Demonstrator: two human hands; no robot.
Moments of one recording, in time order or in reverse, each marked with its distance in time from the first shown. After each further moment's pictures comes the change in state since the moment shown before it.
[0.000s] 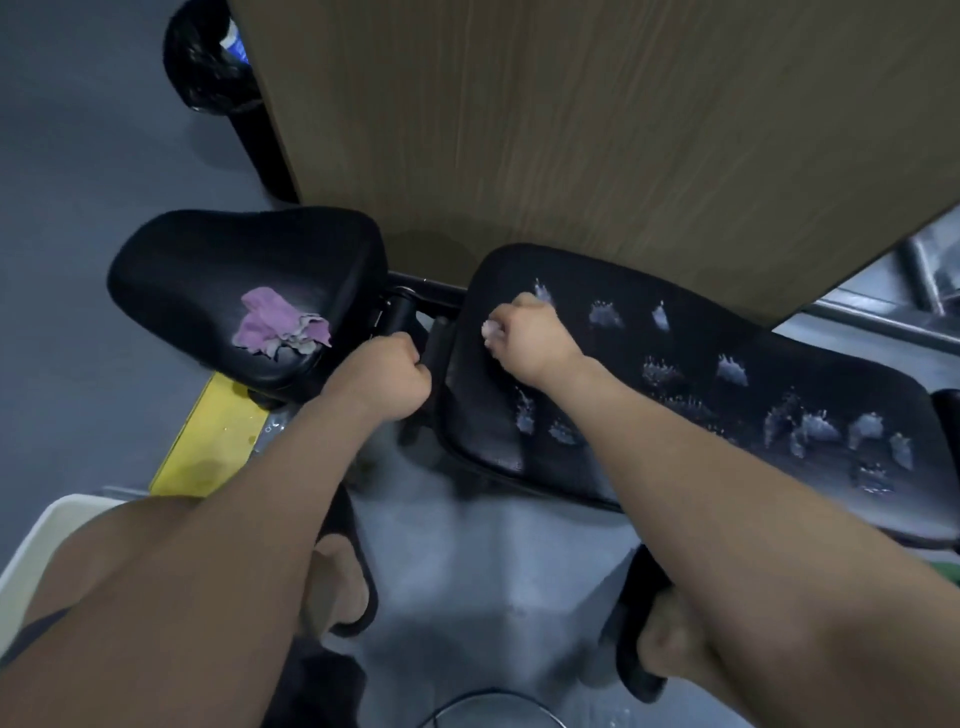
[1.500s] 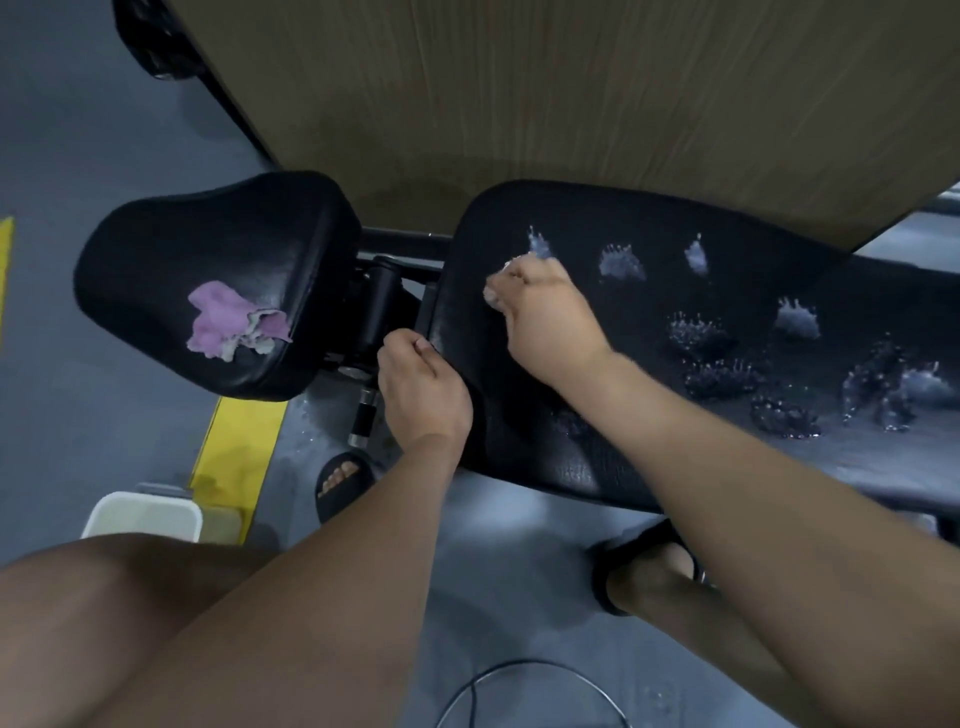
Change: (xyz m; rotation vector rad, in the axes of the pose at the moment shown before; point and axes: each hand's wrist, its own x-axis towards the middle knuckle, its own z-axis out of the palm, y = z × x) left_hand 0.024 0.048 0.121 -0.488 0.562 -0.333; right_hand -0.003 0.047 0.027 0.039 0.271 -0.186
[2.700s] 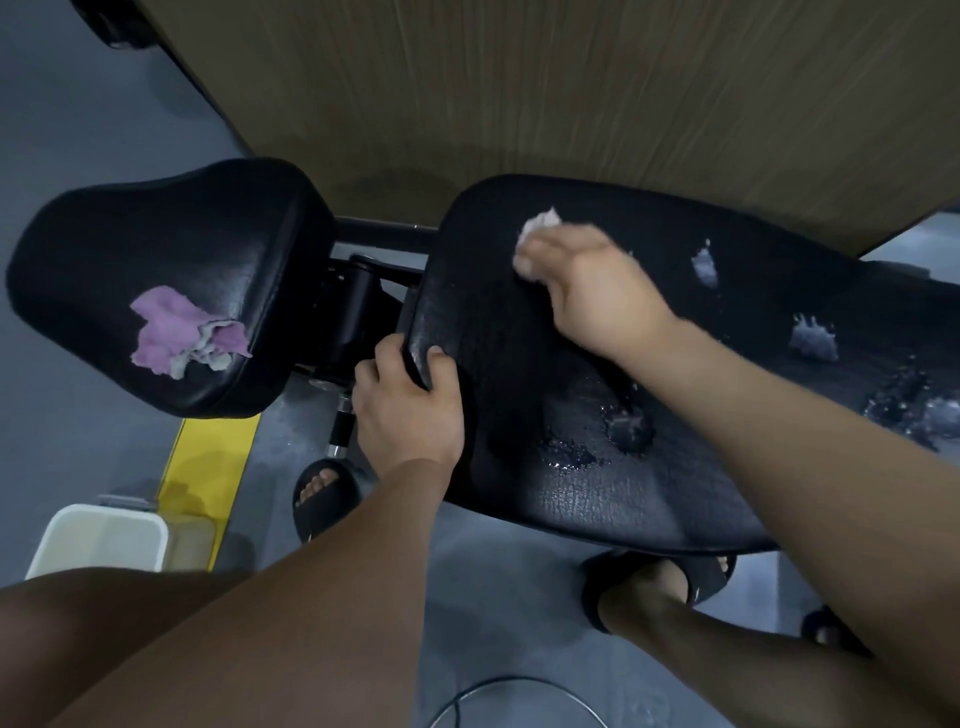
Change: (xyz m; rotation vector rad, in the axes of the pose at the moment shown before) left_hand 0.004 -0.003 0.015 0.177 -0.033 0.019; right_hand 0.023 0.066 -0.023 0.029 0.012 -0.133
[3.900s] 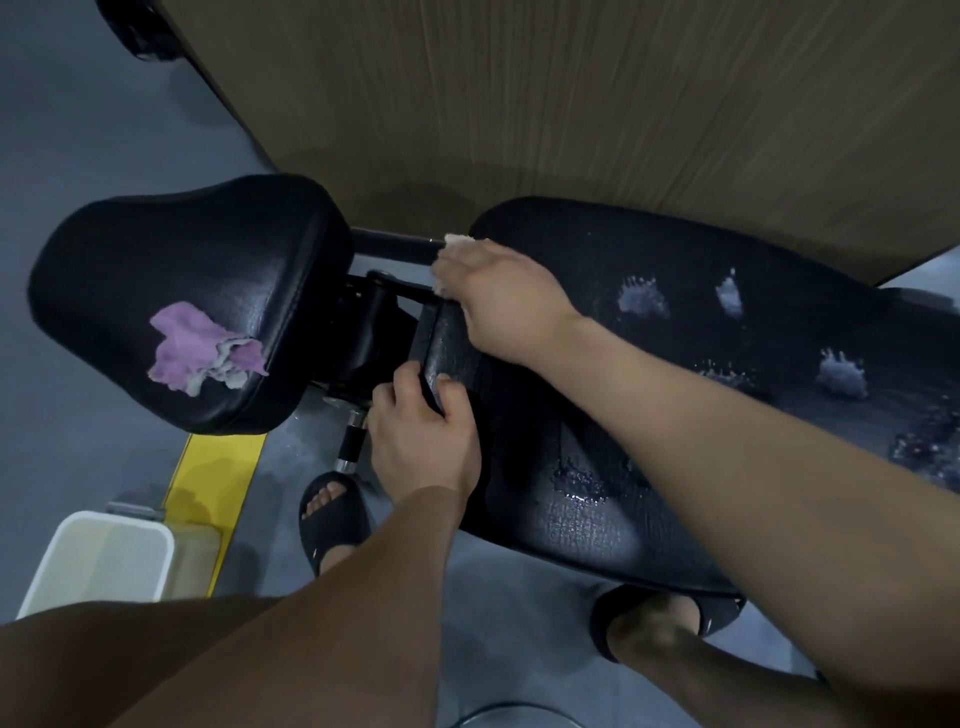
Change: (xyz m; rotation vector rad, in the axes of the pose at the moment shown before) left_hand 0.003 -0.001 0.003 -0.029 0.028 -0.019; right_hand 0.064 -0.052 0.048 -0.040 -0.187 -0.130
